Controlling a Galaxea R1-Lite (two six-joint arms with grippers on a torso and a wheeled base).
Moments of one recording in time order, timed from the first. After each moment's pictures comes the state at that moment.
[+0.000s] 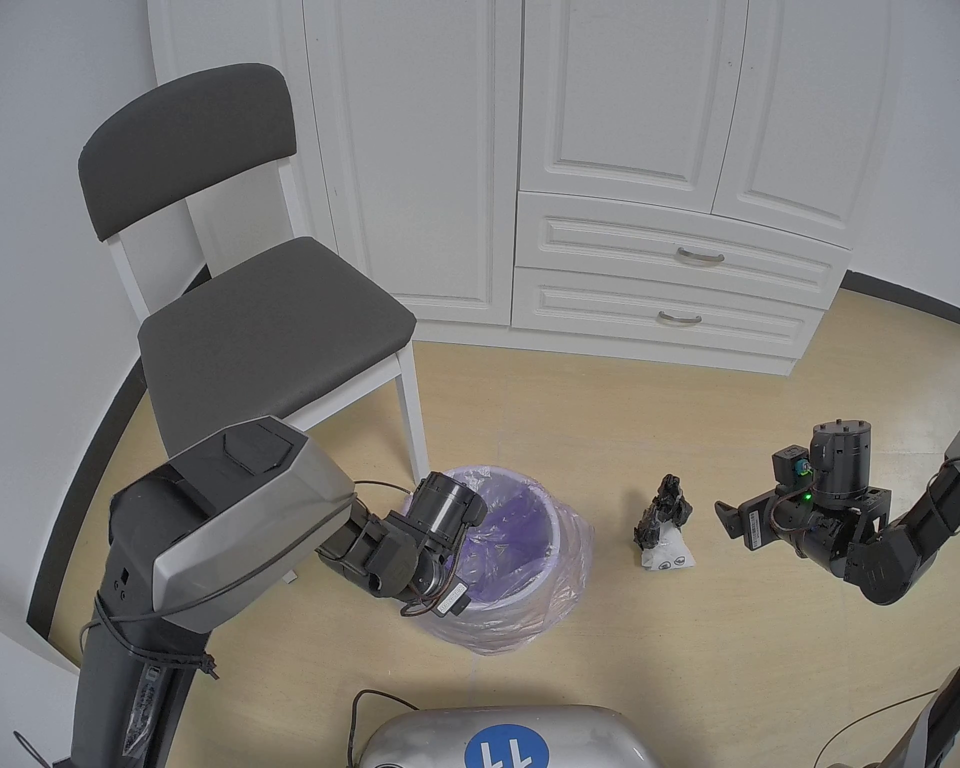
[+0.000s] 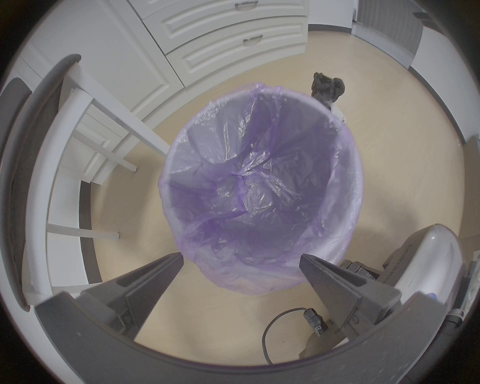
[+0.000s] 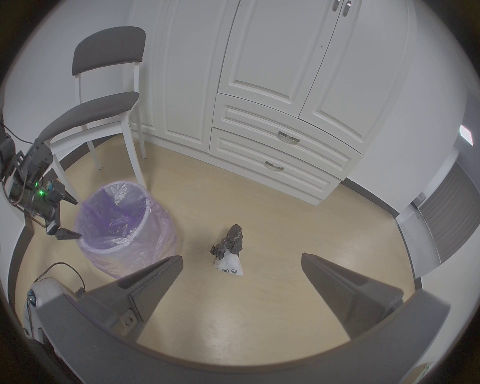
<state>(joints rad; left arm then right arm) -0.59 2.50 -1.37 -0.12 0.31 0.21 0.24 1.86 -0.50 -0.90 -0.28 -0.20</state>
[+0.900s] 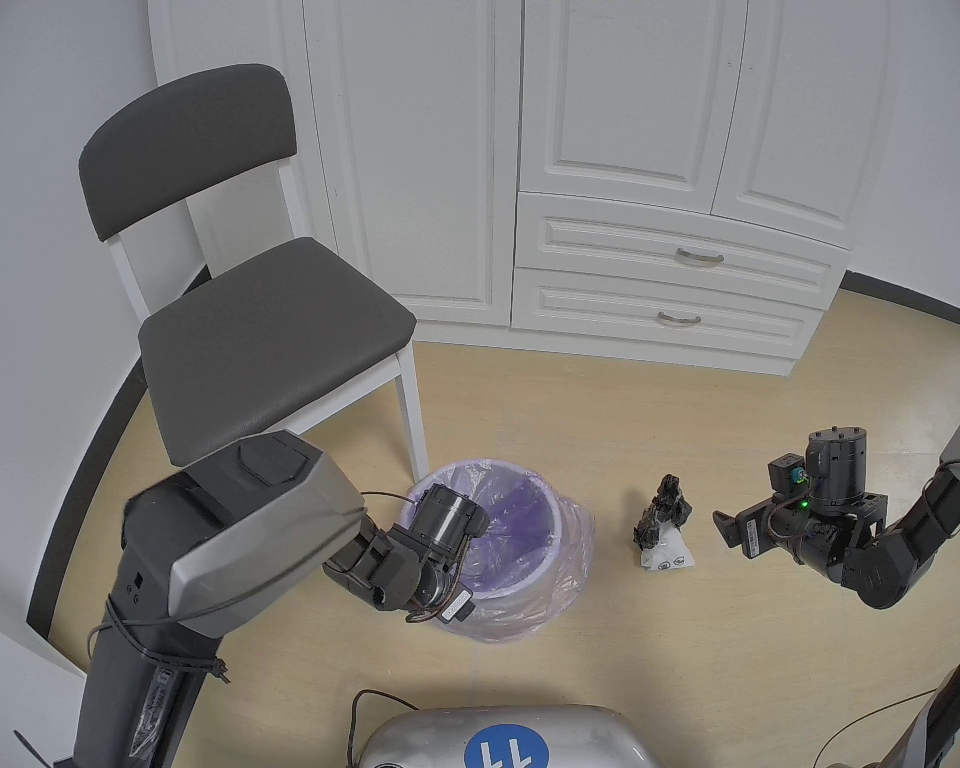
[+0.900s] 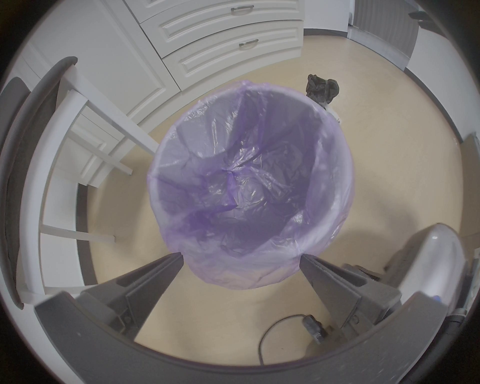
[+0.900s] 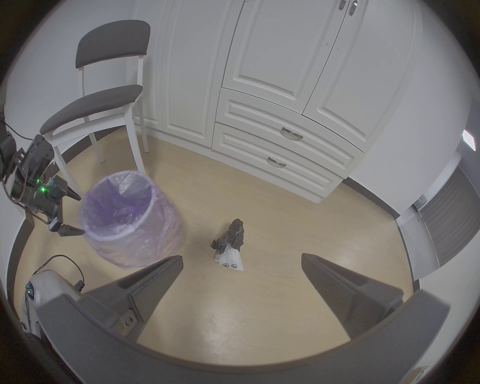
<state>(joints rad) -0.59 2.53 -1.34 -0.20 0.30 0.22 0.24 1.88 -0.49 -0.90 -0.28 -0.21</state>
